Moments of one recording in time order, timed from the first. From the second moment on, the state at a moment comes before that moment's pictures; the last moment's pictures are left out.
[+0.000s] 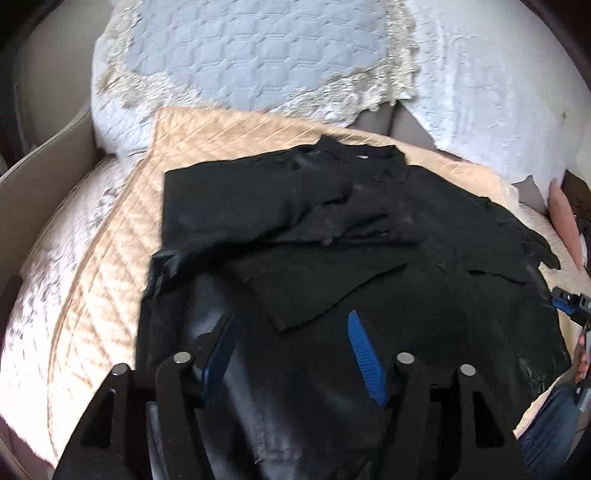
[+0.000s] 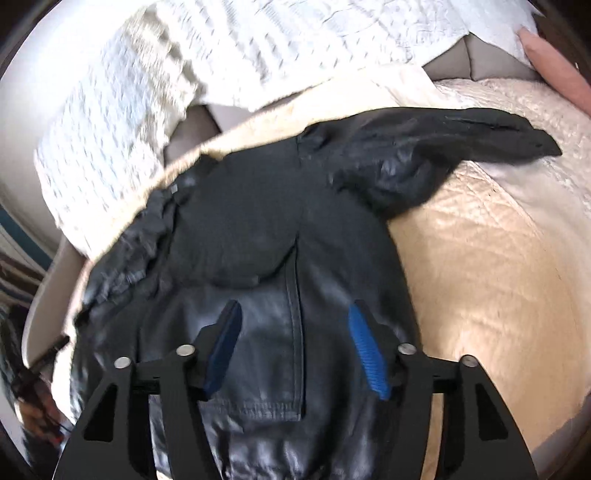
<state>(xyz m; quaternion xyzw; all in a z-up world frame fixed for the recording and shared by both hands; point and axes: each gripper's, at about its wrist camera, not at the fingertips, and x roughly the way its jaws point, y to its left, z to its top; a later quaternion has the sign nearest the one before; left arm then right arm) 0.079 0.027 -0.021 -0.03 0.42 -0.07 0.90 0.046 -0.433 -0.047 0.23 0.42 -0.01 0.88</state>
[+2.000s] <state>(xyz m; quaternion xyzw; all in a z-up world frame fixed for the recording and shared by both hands) 0.191 0.009 -0.037 -0.09 0.39 -0.09 0.91 0.220 -0.367 -0.057 0.25 0.43 0.11 0.86</state>
